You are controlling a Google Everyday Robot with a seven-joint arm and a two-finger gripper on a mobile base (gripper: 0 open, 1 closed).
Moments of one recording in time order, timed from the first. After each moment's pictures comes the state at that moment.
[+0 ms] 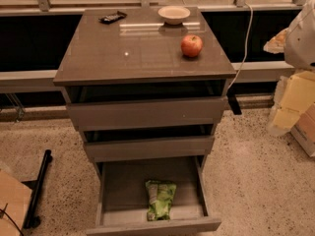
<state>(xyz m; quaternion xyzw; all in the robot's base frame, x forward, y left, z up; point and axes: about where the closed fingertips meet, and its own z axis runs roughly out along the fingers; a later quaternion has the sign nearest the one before) 0.438 -0.216 0.977 -0.60 0.78 -0.04 0.16</state>
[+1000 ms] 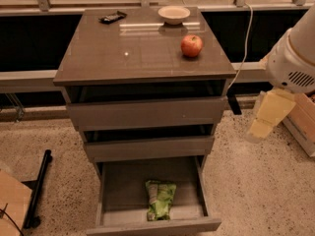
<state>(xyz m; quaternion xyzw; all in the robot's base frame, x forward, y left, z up) 0.454 -0.213 0.932 -0.55 0.82 -0.03 0.16</state>
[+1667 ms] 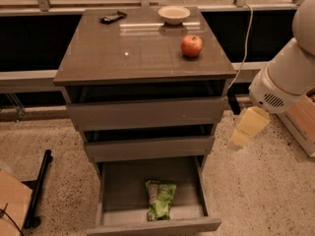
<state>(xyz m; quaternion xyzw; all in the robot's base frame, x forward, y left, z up) 0.479 -0.217 0.859 -0.49 0.86 0.01 0.16</state>
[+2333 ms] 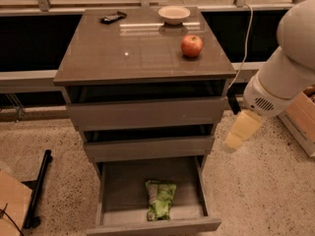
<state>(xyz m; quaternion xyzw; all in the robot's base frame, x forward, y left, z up) 0.482 -0.214 0.841 -0.47 0.87 0.01 0.14</state>
